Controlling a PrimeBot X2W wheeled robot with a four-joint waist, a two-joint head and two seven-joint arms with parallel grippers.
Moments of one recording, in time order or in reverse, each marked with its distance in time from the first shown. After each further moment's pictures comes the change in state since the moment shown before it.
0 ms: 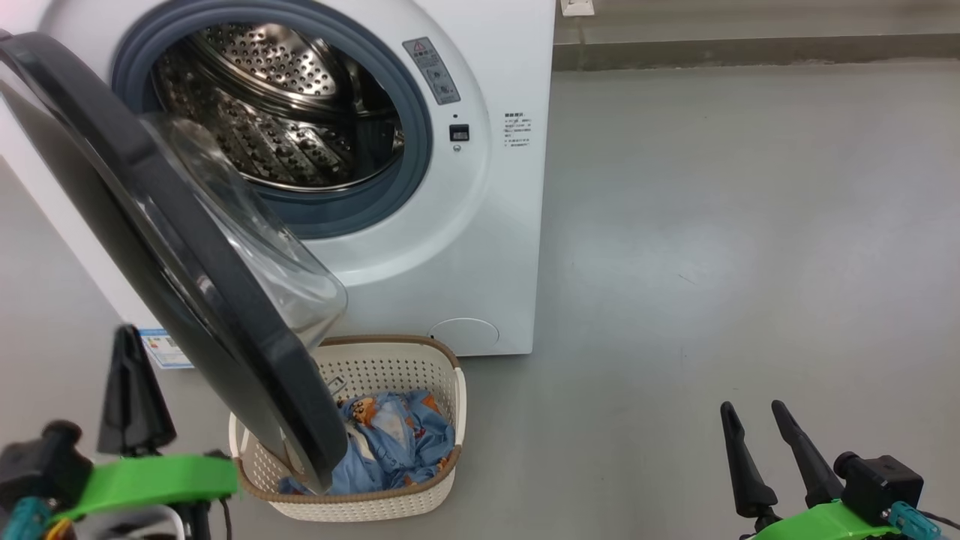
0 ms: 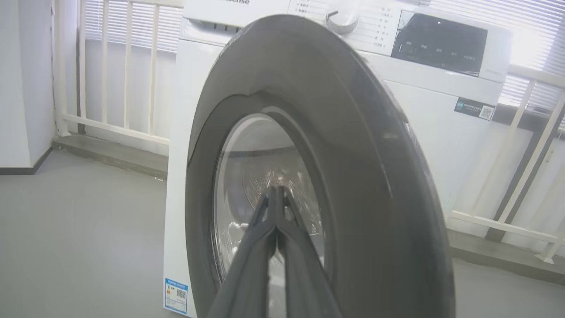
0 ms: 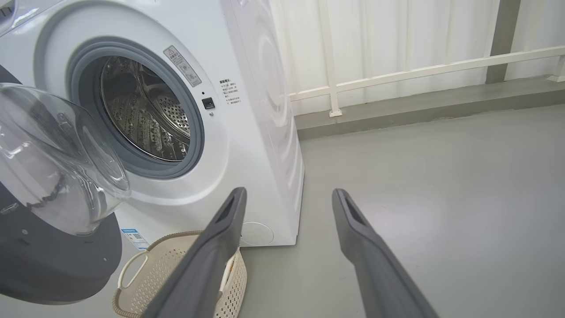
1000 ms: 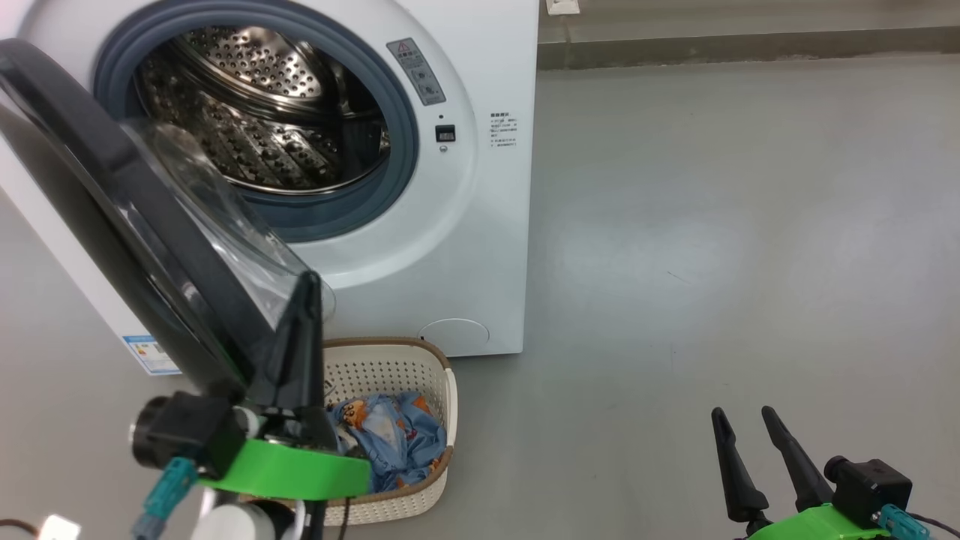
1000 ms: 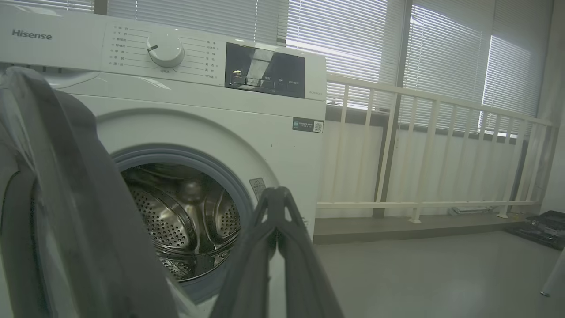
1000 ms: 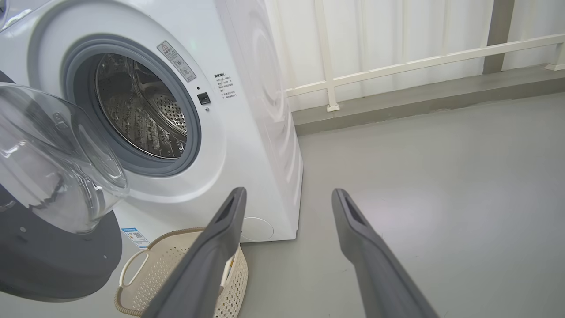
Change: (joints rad) left arm -0.100 0.000 -0.270 -0.085 0.066 -0.116 0.001; right arm -0.008 0.000 0.020 0.041 0.014 0.000 -0.018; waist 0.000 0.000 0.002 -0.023
